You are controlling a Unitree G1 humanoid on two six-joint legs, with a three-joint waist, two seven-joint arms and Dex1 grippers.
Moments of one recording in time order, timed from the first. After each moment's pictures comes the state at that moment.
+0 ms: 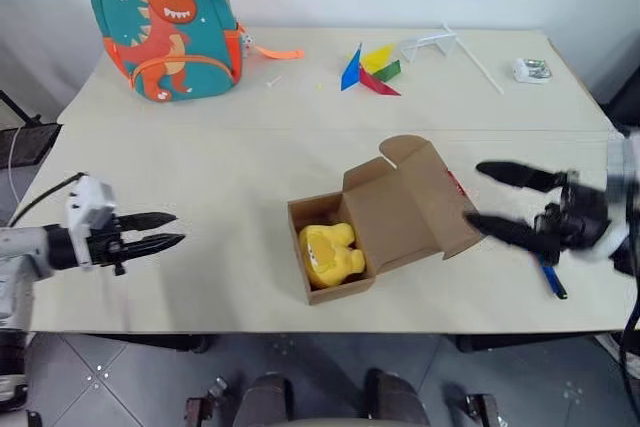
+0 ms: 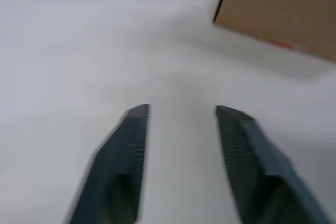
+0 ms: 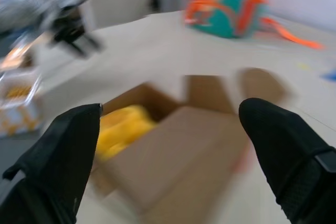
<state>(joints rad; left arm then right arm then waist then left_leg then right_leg) -0.23 0.98 0.34 0.28 -0.45 0.24 -1.31 -0.09 -0.84 -0.48 -0.44 0.86 0.48 1.17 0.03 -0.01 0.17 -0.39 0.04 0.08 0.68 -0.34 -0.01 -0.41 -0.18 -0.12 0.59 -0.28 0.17</state>
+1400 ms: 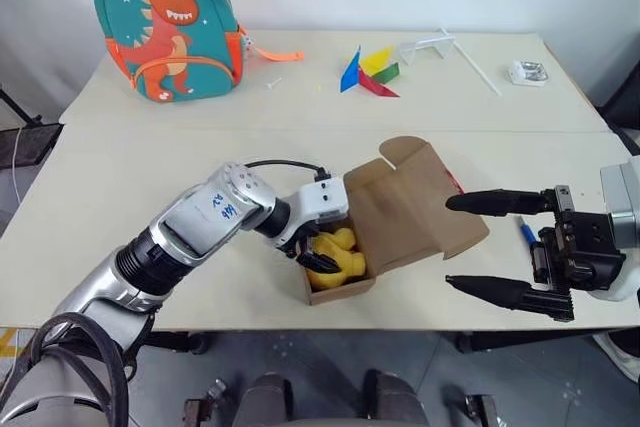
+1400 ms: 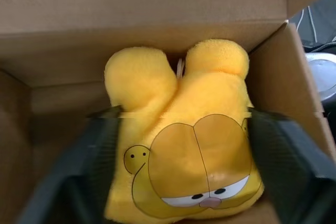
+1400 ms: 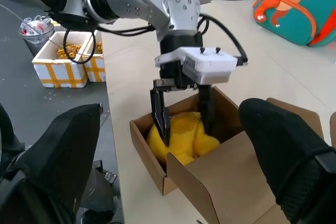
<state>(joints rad) -0.92 0.64 -0.58 -0.22 -0.31 1.06 -0.98 -0.06 -1.04 -0.56 -0.67 1.11 0.66 1.03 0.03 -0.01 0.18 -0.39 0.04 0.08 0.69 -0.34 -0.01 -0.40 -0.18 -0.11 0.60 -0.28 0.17</state>
